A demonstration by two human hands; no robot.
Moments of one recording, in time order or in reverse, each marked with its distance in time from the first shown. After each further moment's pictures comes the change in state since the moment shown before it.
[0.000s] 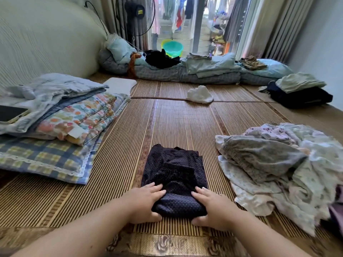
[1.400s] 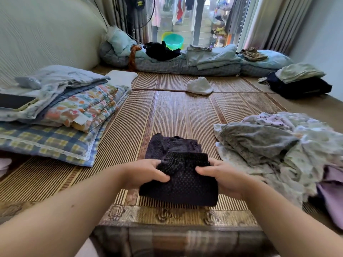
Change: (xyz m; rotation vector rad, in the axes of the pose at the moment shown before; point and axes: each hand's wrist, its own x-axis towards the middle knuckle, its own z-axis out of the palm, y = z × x) left_hand -0.033 0.019 -0.042 -1.330 -0.108 -0.066; right_hand -0.047 -0.020 -0.046 1.498 -0.012 -0.016
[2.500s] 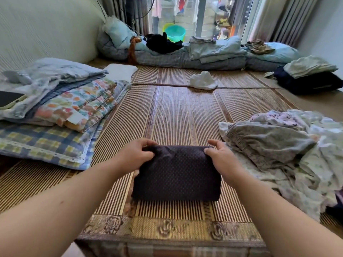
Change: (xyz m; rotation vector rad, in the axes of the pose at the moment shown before) left_hand 0.017 0.009 -0.046 0.298 0.480 0.278; right_hand 0.068 -0.008 -0.018 -0.367 0.473 -0.216
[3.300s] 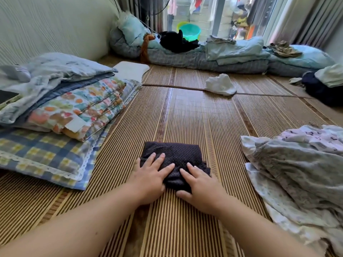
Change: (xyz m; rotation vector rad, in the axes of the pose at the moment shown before) left_hand 0.068 -0.060 0.031 1.039 -0.121 0.027; right_hand 0.056 0.018 0.085 -1.108 -0.390 -0.308
